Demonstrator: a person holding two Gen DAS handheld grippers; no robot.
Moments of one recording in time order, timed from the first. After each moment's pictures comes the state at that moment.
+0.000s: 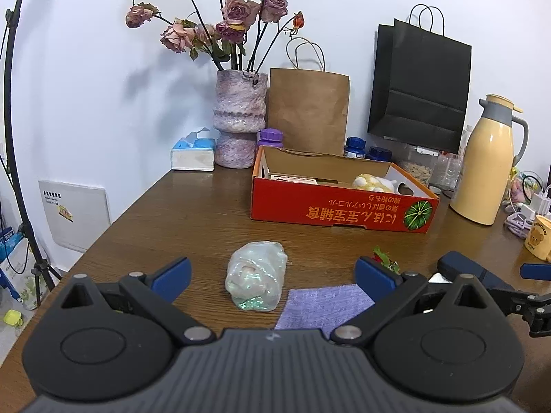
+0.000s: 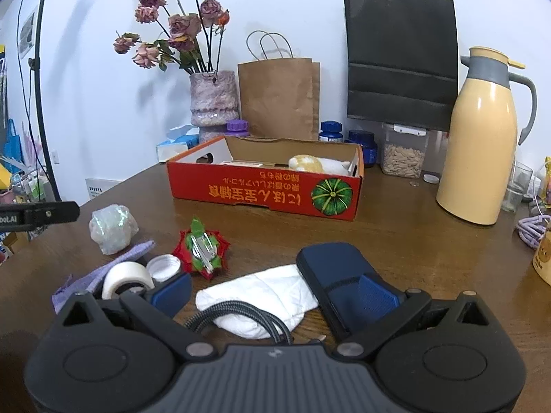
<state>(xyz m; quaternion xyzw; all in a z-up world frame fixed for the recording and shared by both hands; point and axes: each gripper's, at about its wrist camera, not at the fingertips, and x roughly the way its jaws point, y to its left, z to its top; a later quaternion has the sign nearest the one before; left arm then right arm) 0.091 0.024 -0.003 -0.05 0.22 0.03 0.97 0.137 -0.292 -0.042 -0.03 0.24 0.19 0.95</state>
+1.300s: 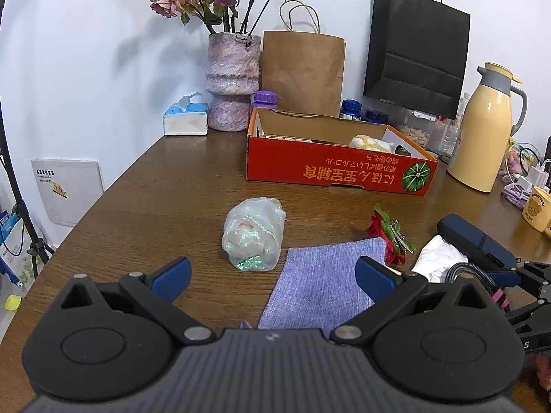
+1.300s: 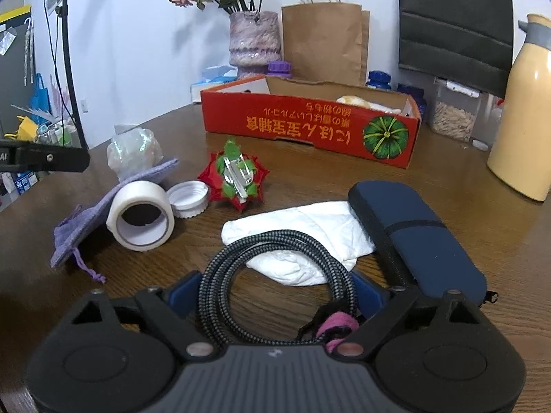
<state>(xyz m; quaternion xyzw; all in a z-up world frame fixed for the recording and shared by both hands) 0.092 0.024 -0.018 -0.05 0.28 0.01 0.96 0.150 -0.269 -0.089 -0.08 0.30 0.25 0.92</state>
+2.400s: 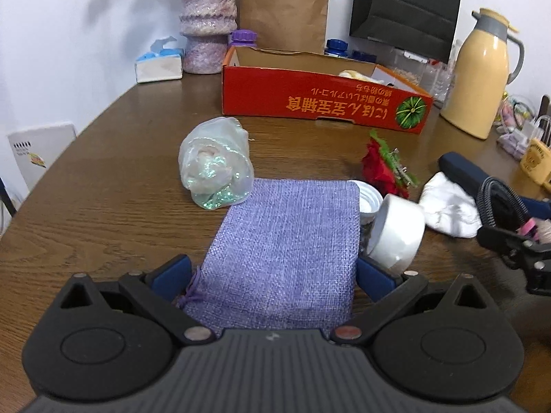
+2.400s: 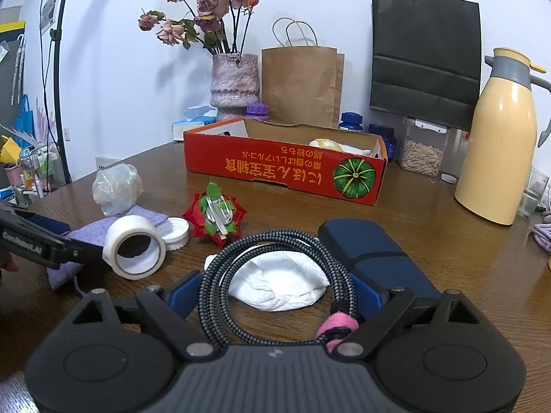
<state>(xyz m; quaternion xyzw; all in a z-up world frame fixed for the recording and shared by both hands) 0.111 0.013 -0.063 -0.03 0.36 -0.02 0.93 0.133 -0.277 -0.077 -0.07 0.23 0.22 0.95</state>
